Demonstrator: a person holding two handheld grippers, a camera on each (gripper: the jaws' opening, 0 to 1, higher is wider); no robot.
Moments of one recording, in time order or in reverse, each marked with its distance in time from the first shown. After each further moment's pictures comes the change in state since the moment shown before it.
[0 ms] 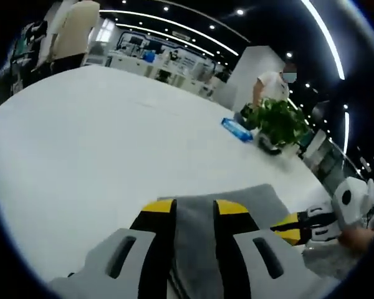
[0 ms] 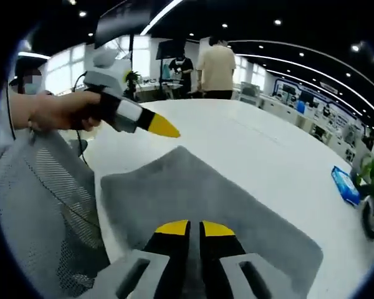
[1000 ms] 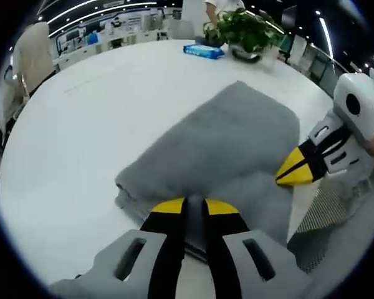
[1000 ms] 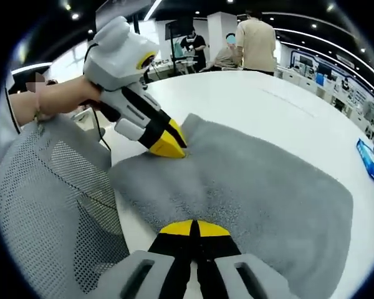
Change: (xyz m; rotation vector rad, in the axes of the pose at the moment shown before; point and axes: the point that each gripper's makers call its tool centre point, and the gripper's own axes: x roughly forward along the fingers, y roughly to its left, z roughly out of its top) left arm 0.003 0.001 -0.072 0.451 0.379 0.066; right arm 0.005 0.001 -0.051 0.147 0.201 0.019
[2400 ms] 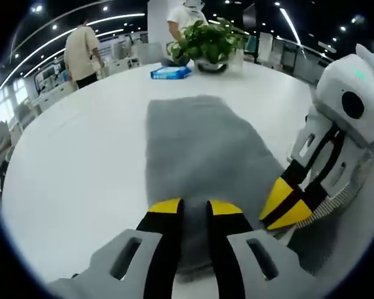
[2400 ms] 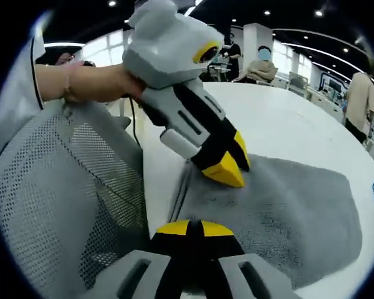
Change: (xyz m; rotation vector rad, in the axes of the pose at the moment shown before) left arm 0.005 -0.025 0.024 0.207 -0.135 -0.079; right arm 0.012 0.056 0.011 -0.242 -0.020 0.165
